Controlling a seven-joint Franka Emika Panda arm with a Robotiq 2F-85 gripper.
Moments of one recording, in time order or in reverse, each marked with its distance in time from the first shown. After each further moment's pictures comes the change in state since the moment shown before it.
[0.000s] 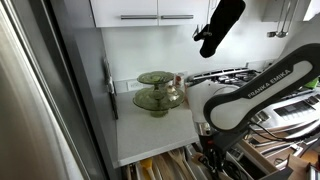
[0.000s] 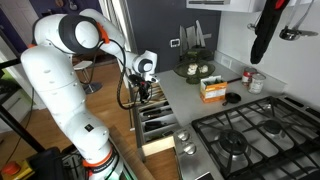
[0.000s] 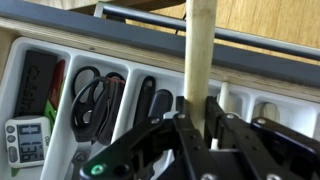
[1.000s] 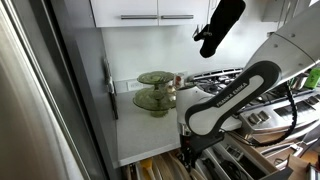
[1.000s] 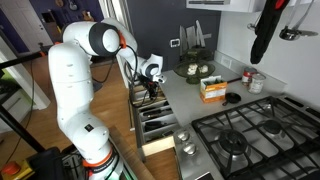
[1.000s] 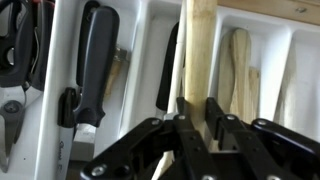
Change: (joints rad) arm -0.003 0.217 -0.007 0.153 0.017 0.247 0.003
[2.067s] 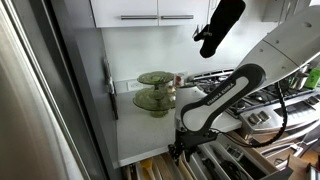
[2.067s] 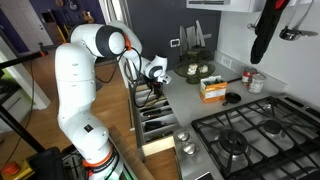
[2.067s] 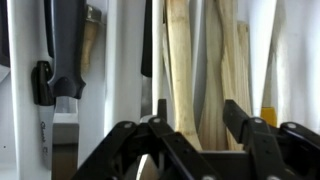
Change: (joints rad) arm -0.021 0.060 -0.015 0.046 0.057 0.109 0.003
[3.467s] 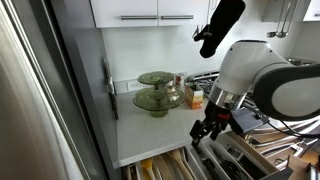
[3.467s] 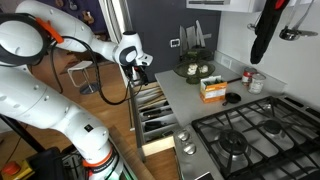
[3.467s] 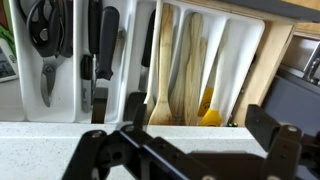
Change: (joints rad) arm 0.009 -0.718 0.097 -0.398 -0.018 -0.006 0.047
